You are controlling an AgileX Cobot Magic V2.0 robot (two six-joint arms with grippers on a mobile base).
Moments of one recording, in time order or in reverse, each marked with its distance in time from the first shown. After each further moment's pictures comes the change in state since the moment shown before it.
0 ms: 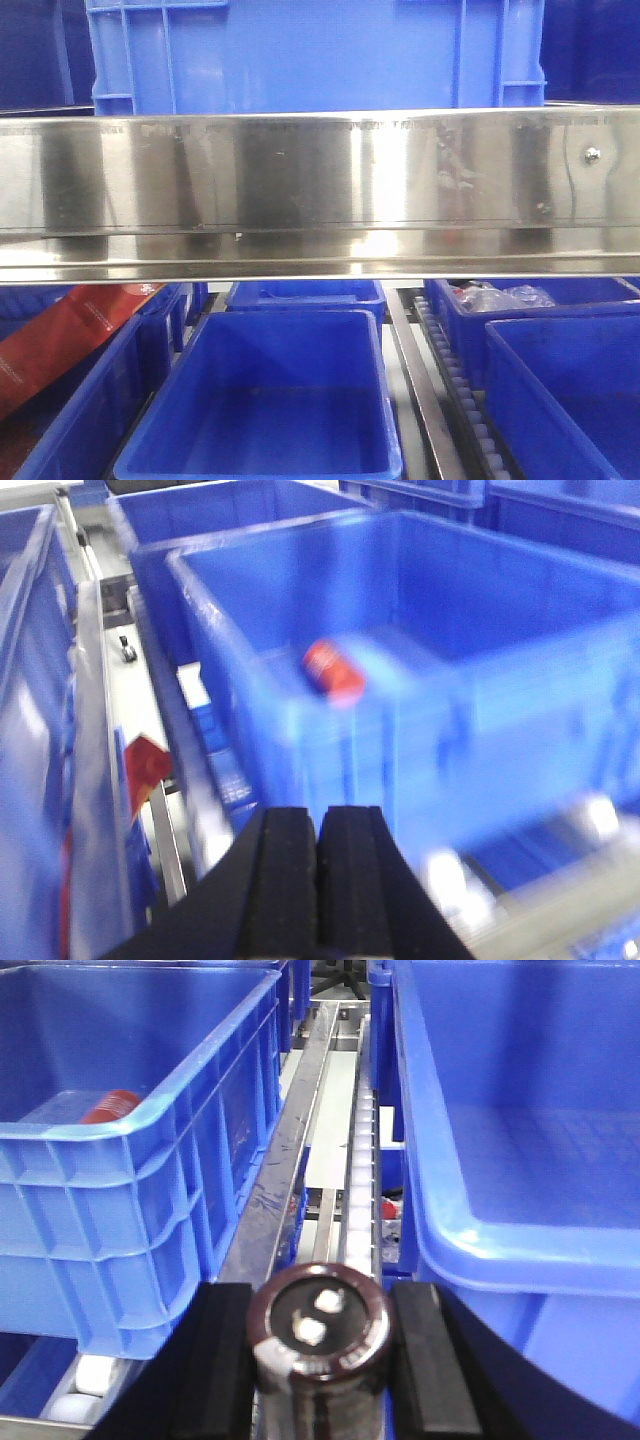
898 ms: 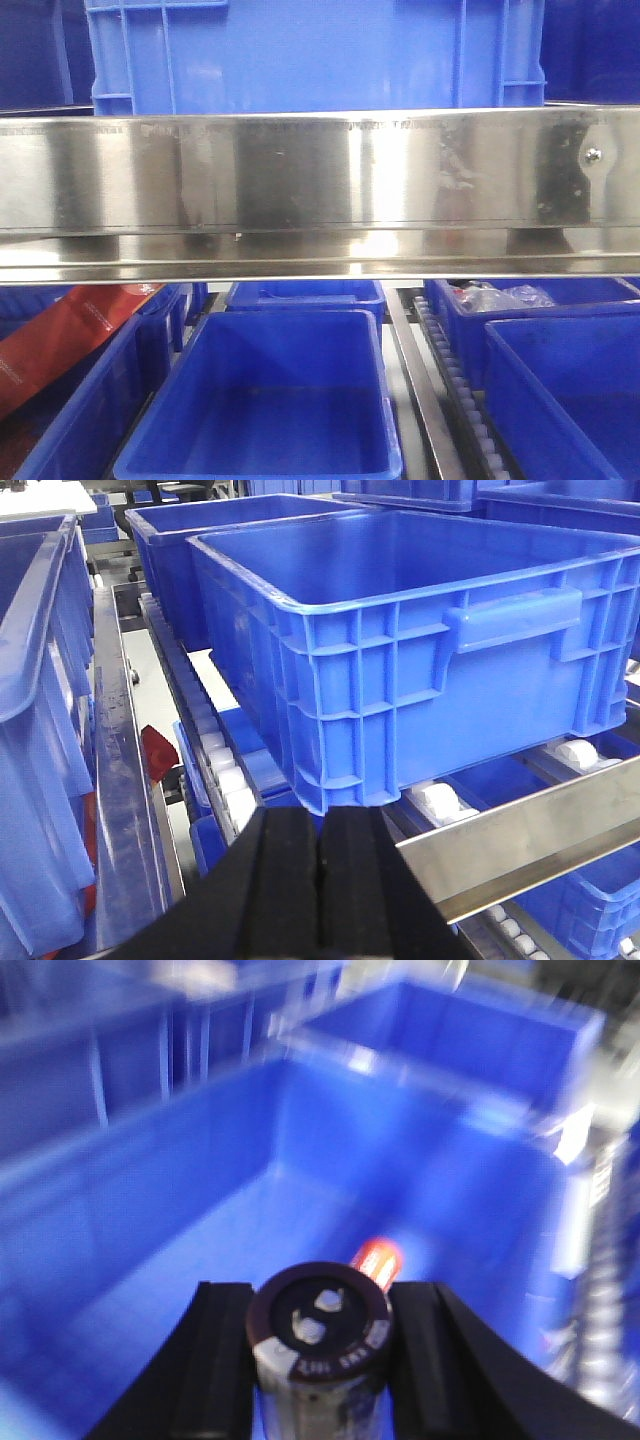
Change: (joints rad) left arm 0.000 -0.258 0.201 0.002 -0.008 -0.004; right arm 0.350 0.870 -0.929 -0.004 0.149 -0.121
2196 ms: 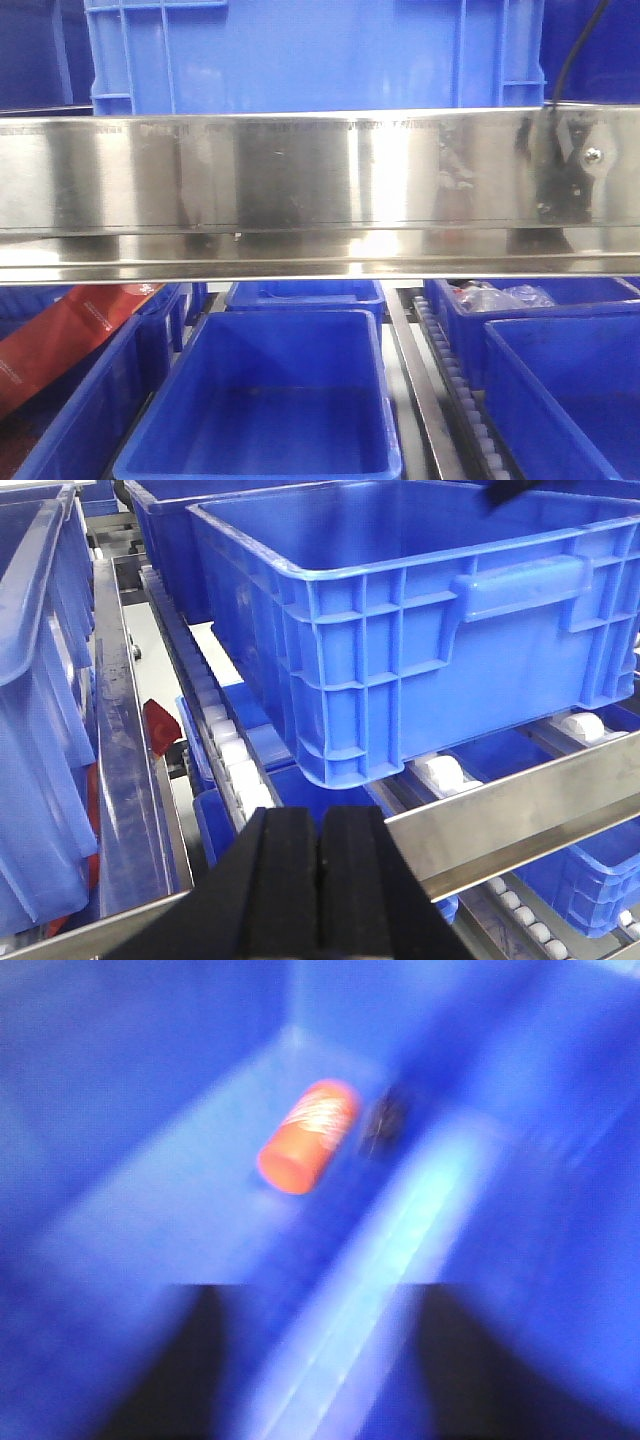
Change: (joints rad) left arm 0.000 0.000 0.002 0.000 0.046 0.000; right arm 0.000 0.135 -0.047 0.028 0.093 -0.001
